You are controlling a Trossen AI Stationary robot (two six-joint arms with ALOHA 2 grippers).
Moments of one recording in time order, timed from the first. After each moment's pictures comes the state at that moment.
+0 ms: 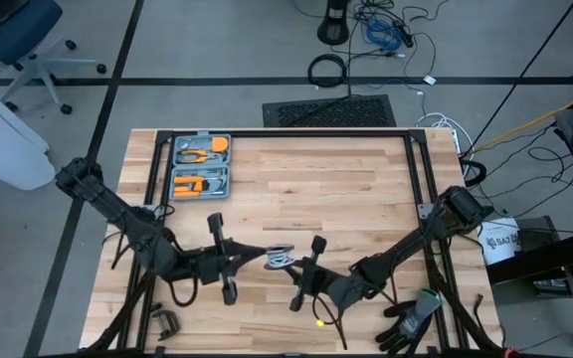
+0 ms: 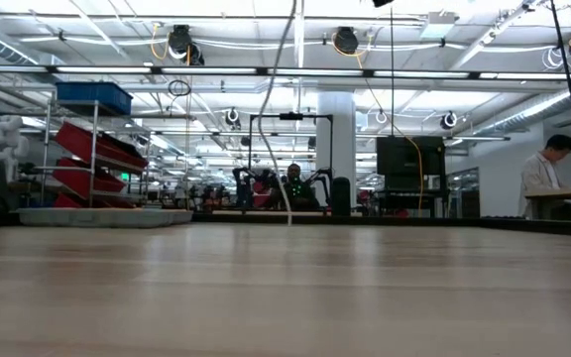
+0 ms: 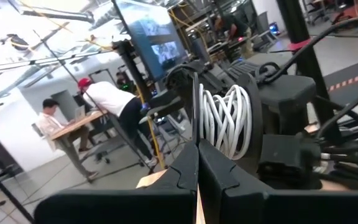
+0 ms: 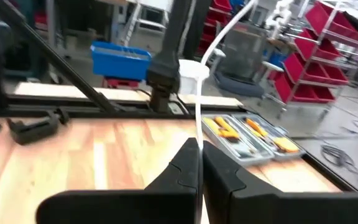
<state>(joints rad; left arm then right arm) -0.67 1.34 1.04 0.46 -0.80 0.58 0.57 1.87 1.16 0.54 0.98 -0.03</state>
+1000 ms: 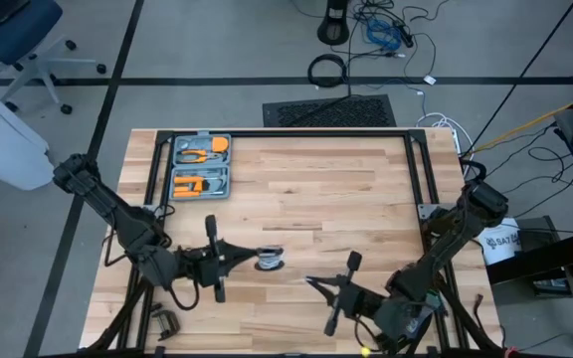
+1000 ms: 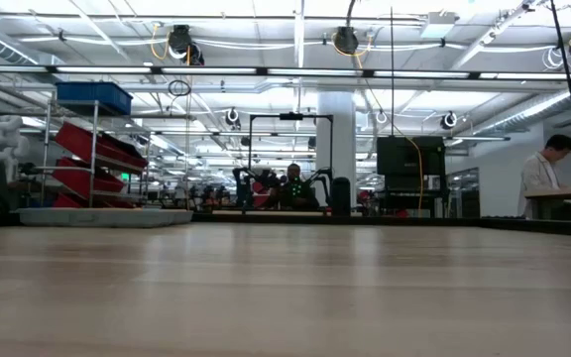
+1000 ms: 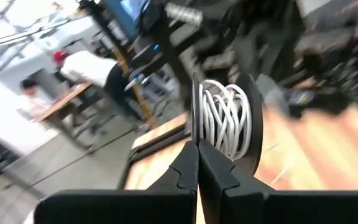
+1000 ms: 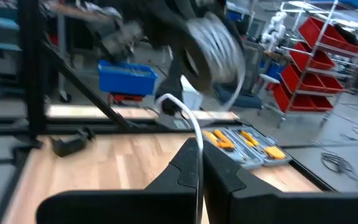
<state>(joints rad) -0.70 1.27 1.04 0.05 -0.89 0.45 0.80 1.70 1.16 0.44 1.18 -0.04</state>
